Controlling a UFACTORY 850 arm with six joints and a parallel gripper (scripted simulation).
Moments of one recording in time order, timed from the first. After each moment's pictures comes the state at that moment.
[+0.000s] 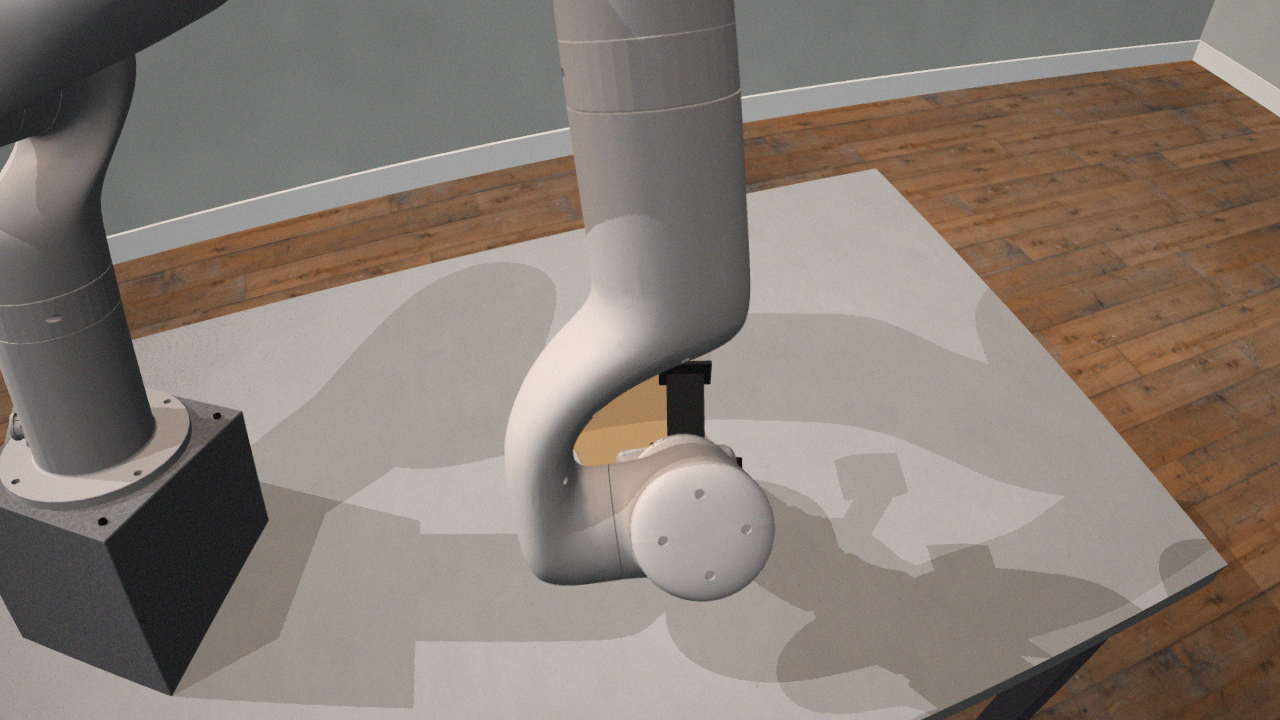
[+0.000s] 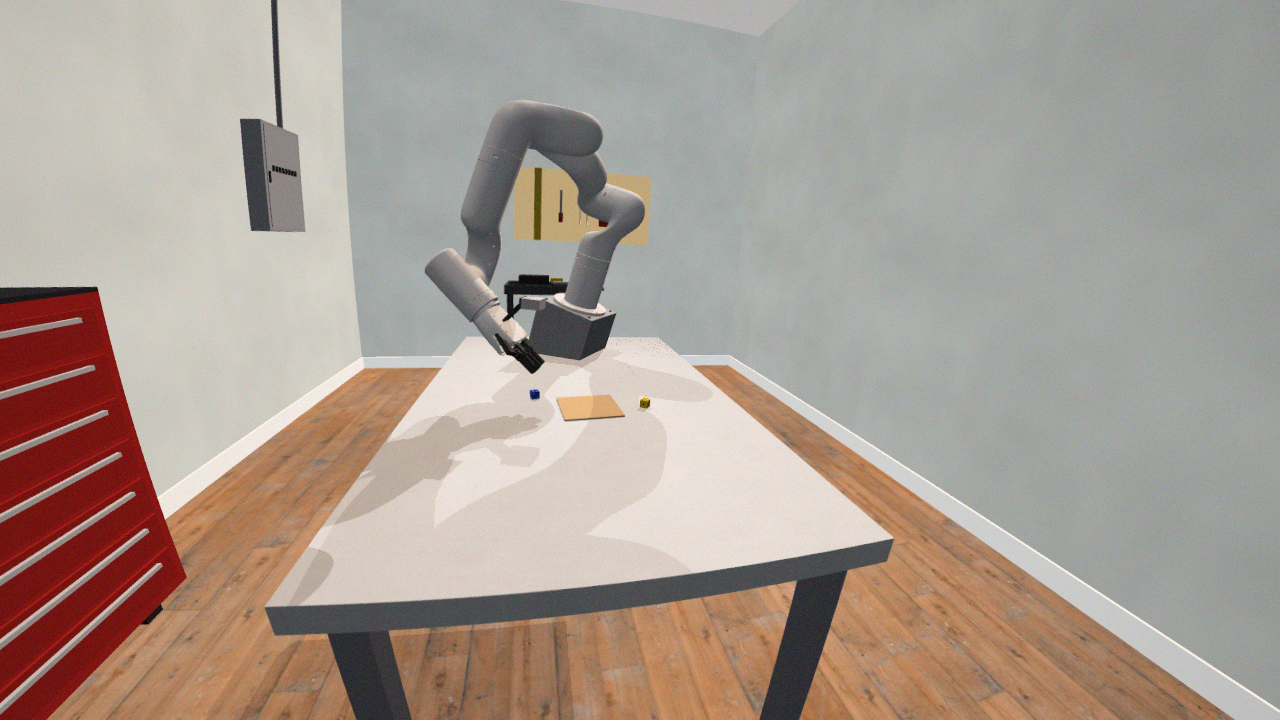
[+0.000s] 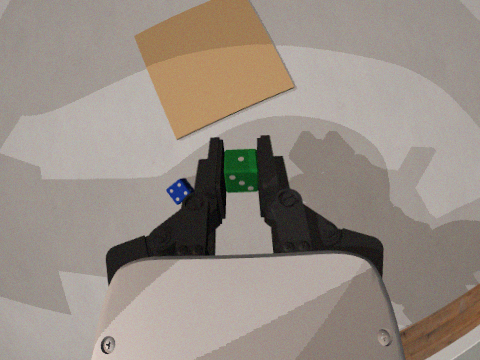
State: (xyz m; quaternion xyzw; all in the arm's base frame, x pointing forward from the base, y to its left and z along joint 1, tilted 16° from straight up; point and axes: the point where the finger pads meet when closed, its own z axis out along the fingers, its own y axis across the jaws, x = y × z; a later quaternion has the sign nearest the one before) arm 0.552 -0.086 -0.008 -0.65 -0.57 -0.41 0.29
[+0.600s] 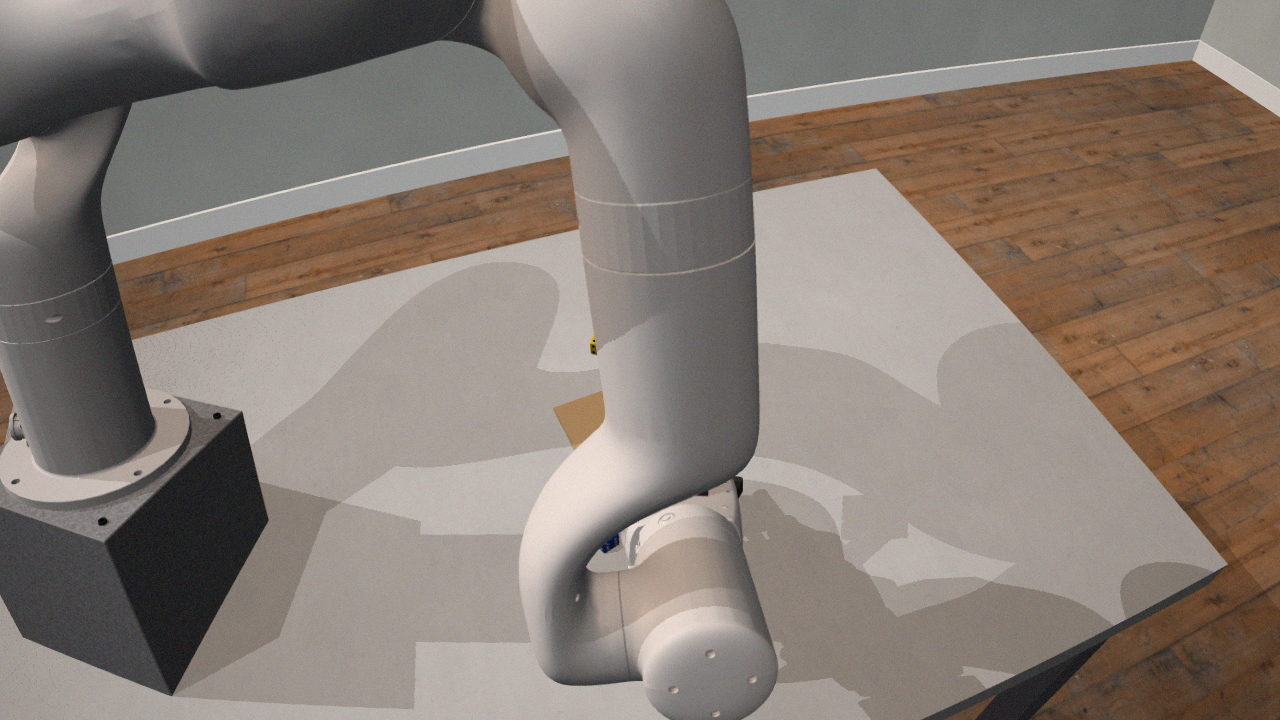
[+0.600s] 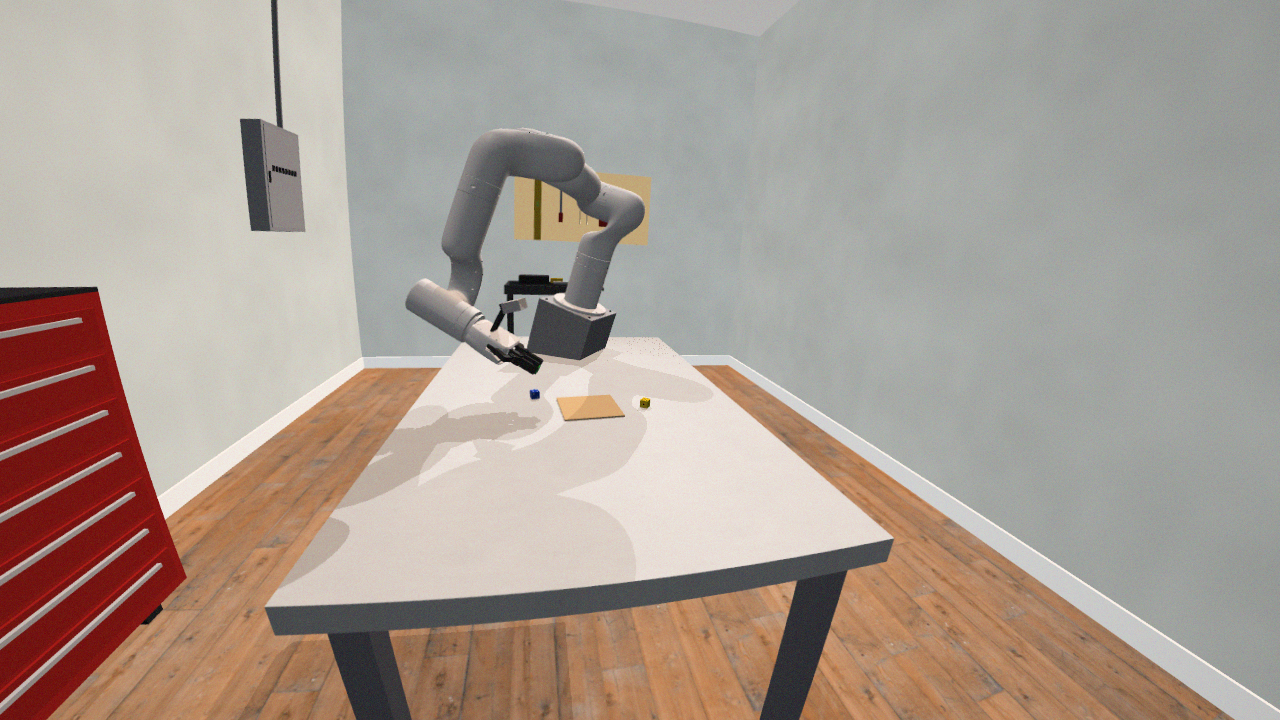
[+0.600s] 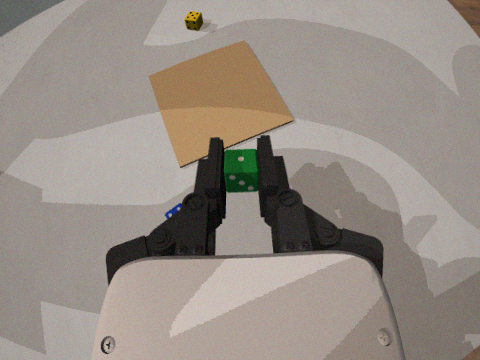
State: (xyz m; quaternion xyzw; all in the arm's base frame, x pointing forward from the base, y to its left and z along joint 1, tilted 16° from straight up) arm 0.552 -0.088 -0.012 -0.58 -0.52 -0.50 0.38
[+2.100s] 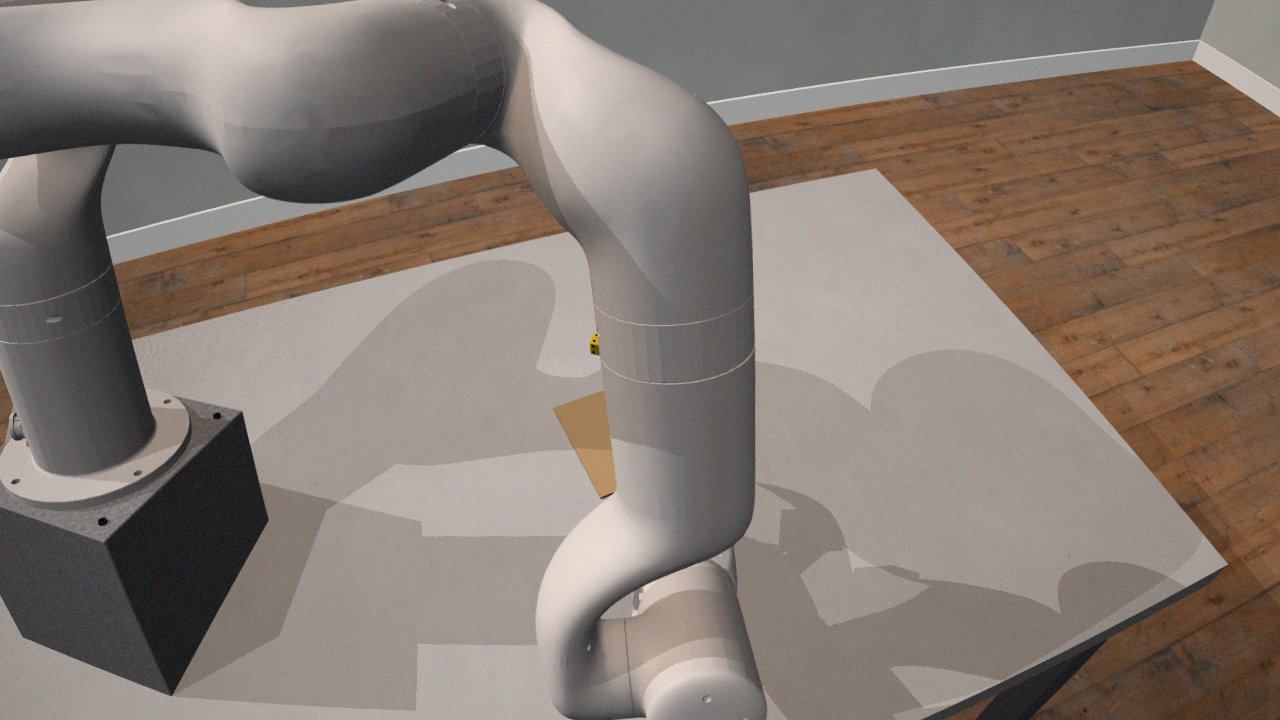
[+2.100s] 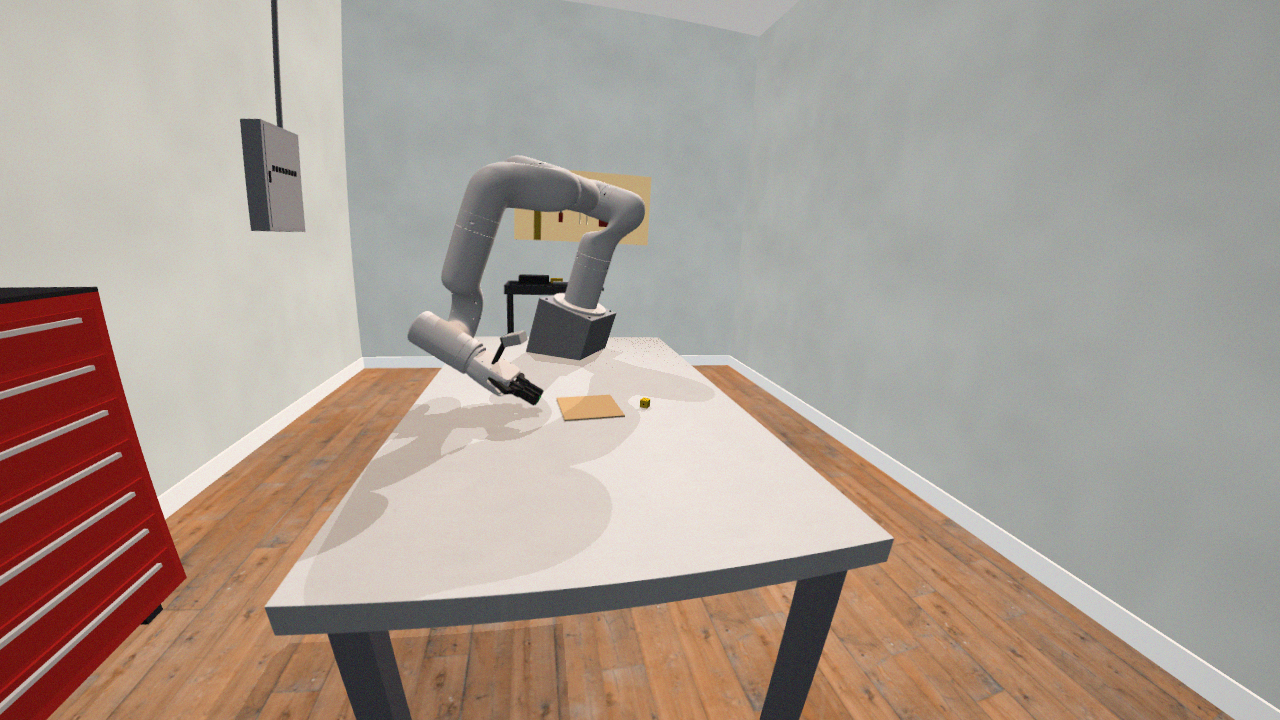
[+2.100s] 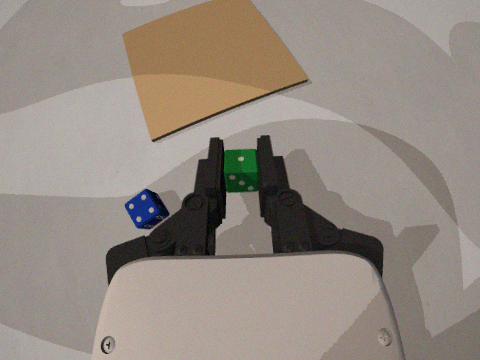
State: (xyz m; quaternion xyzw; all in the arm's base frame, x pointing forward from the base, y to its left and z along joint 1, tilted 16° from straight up) arm 0.563 -0.069 -0.084 -0.58 -0.52 -0.50 0.38
